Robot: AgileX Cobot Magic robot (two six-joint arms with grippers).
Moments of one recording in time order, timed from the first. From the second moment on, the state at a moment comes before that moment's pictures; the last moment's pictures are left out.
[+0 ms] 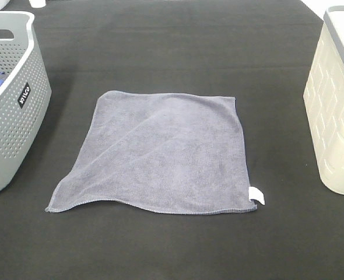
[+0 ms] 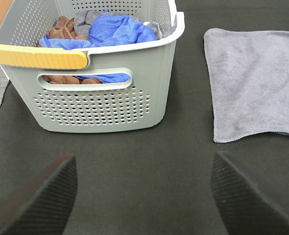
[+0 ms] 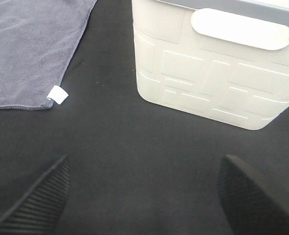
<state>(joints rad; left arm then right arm) -0.03 0.00 -0.52 0.01 1.08 -0.03 0.04 0.00 -0.45 0.02 1.11 -0.04</state>
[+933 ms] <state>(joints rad) -0.03 0.00 -0.52 0.01 1.08 -0.03 0.01 0.00 -0.45 0.02 1.11 -0.04</state>
